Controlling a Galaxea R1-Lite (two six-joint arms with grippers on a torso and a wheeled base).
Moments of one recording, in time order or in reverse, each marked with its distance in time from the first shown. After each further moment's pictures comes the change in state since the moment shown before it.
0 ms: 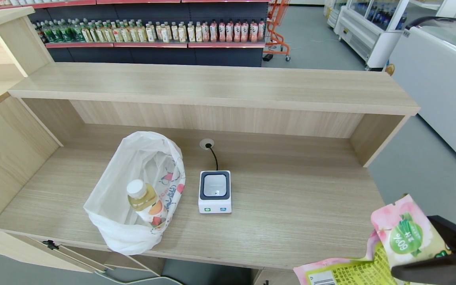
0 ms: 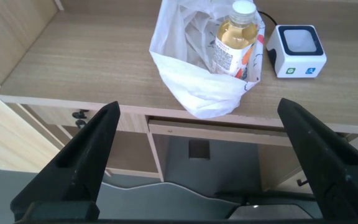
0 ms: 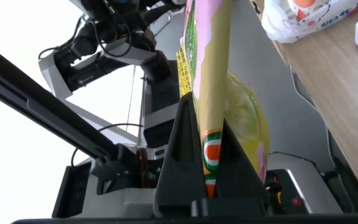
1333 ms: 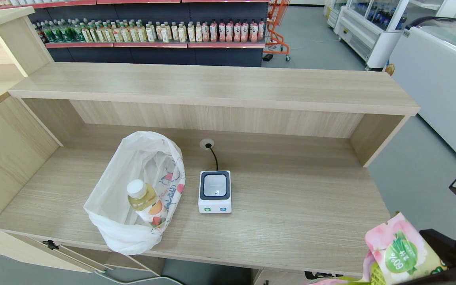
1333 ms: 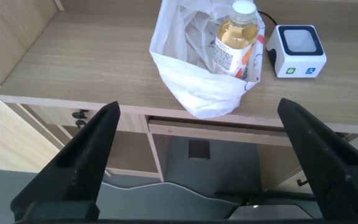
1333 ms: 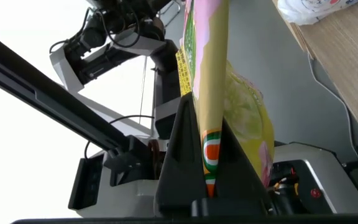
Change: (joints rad) left arm 0.000 0.000 0.000 0.000 0.000 0.000; right arm 0.033 0.009 0.017 0.061 -0.002 -0.024
